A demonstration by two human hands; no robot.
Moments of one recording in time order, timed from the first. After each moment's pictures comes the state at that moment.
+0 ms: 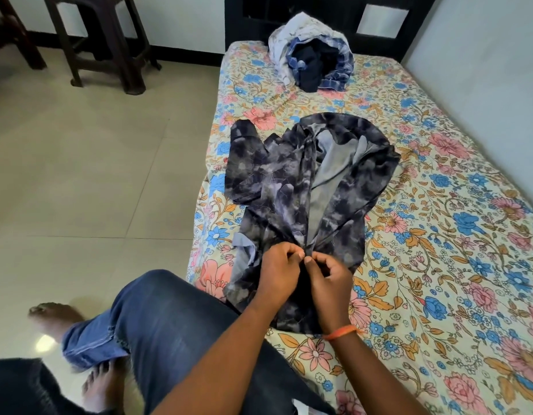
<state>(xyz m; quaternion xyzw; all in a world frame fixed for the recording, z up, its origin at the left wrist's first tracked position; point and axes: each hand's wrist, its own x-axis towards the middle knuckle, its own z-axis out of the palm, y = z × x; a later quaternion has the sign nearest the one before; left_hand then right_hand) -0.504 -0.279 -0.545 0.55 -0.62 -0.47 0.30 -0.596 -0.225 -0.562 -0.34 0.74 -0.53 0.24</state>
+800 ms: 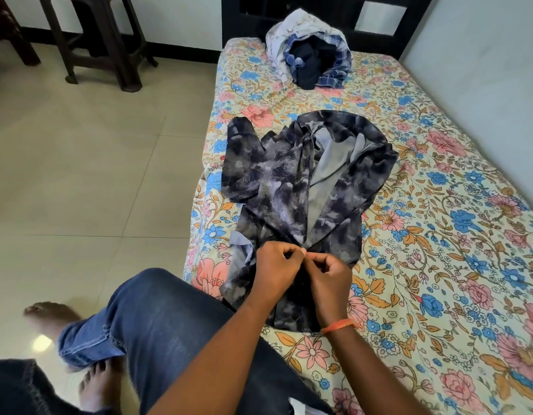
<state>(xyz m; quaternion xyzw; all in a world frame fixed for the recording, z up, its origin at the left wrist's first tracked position) -0.502 -0.278 -0.542 0.53 -0.61 -0.49 0.33 -0.600 -0.227 -0.563 -0.31 0.74 -0.53 0.26</state>
